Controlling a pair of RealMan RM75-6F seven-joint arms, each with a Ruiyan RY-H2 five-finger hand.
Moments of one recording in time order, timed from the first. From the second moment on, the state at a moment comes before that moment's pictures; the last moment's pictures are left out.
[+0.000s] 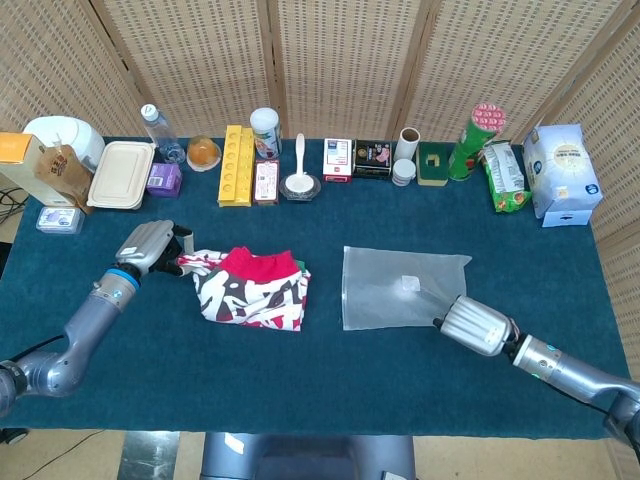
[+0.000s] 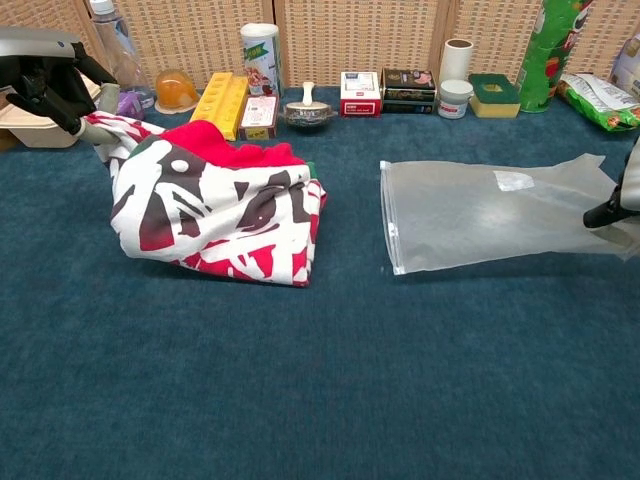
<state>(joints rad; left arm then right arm) -0.77 -1.22 -0.19 -1.51 0.97 0.73 -0.10 0.66 -1.38 -0.27 -0.85 -1.97 1.39 0.01</state>
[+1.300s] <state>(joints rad) -0.18 -1.05 0.02 -1.59 1.38 1.49 -0.14 0.33 -1.15 0.01 -1.41 -1.36 1.39 -0.03</state>
